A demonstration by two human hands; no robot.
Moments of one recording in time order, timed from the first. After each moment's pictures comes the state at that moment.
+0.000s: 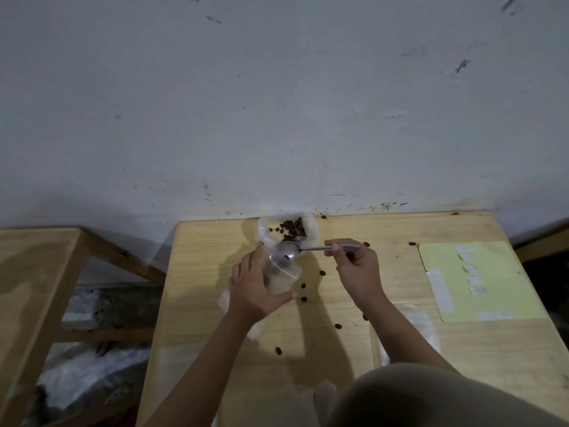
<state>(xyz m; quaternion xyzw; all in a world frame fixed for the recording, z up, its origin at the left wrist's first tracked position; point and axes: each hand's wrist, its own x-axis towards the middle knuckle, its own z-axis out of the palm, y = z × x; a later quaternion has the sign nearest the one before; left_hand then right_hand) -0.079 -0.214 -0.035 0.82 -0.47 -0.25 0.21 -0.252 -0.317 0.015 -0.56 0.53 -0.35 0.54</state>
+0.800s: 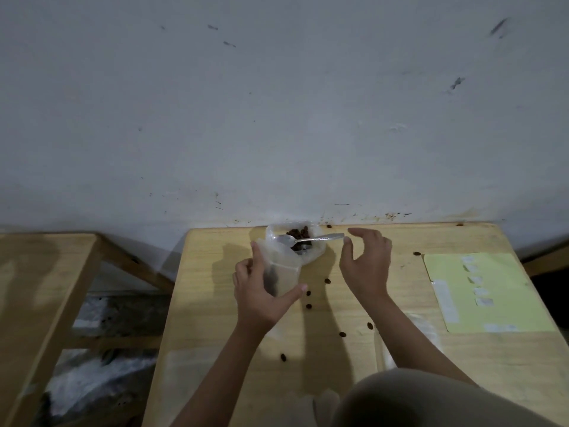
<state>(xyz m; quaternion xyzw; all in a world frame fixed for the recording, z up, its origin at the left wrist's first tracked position) -0.100 -0.204 -0.003 0.80 -0.39 -0.24 0.39 -0.246 -0.335 0.004 -0.70 0.55 -0.40 0.21</state>
